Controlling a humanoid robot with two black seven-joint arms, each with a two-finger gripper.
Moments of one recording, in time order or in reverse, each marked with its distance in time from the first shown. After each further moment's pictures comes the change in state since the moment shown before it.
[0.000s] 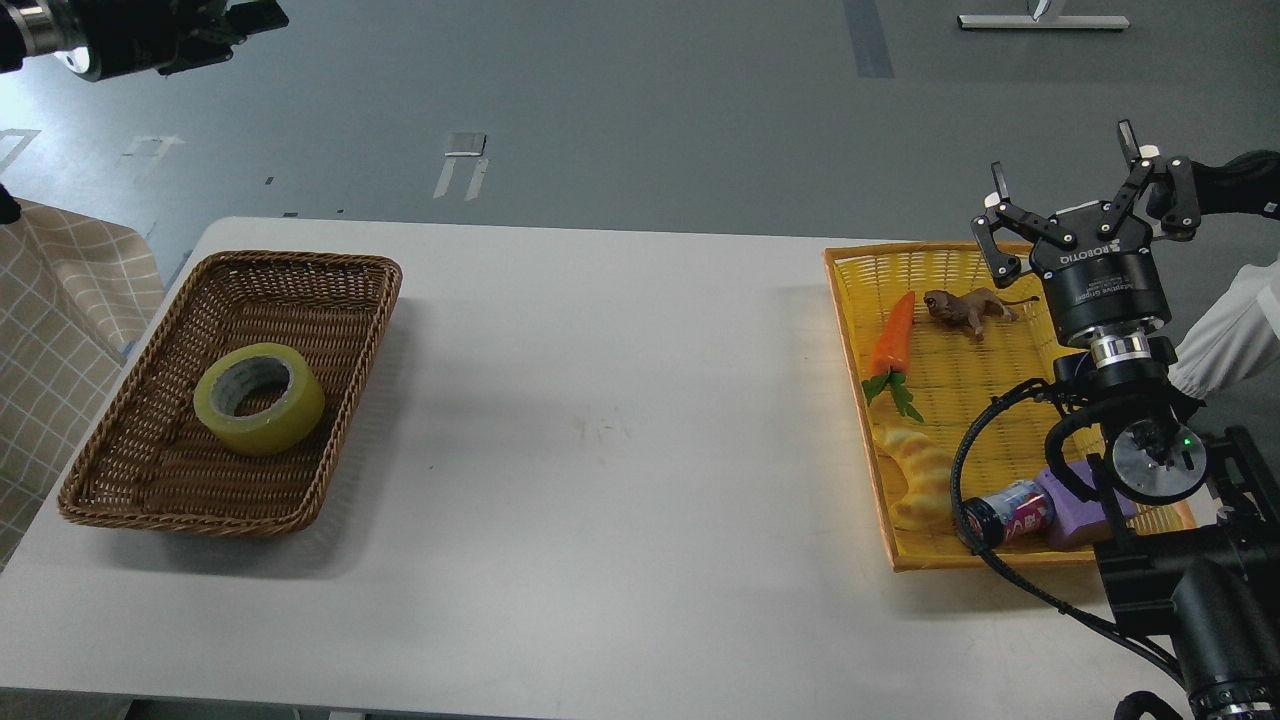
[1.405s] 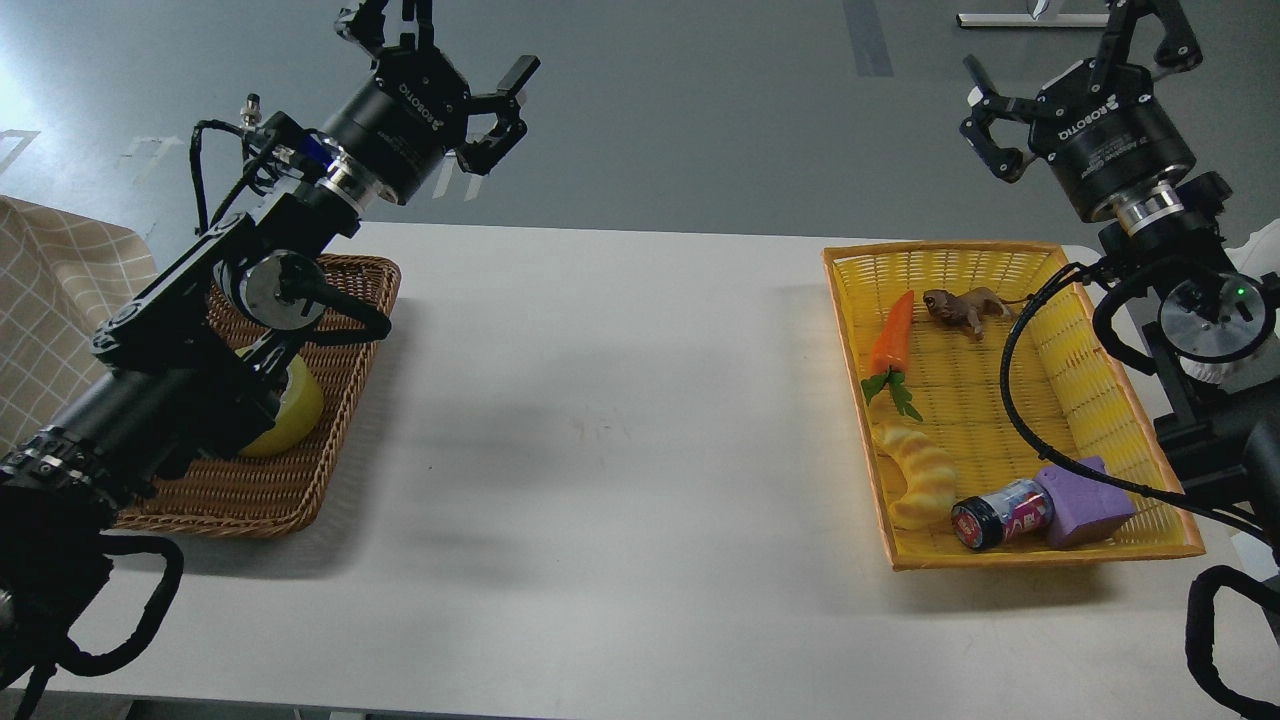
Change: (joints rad) left arm 0.638 -0.558 -0.819 0.004 -0.220 0.000 -0.005; right arm 0.290 -0.172 -0.262 -0.169 -0.008 0.000 -0.061
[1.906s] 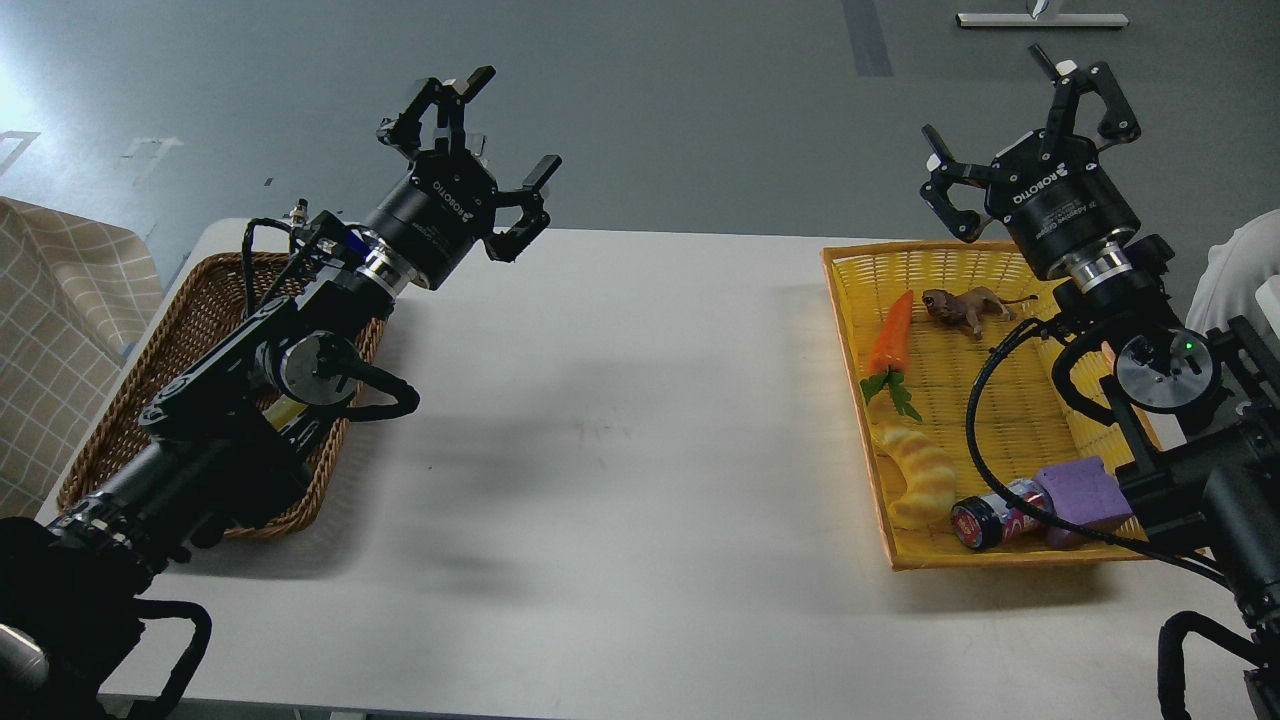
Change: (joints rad) left arm 0.106 -0.051 0.003 -0.001 0.012 0.000 0.001; right arm -0.073 0.060 -0.006 0.023 0.004 0.000 0.002
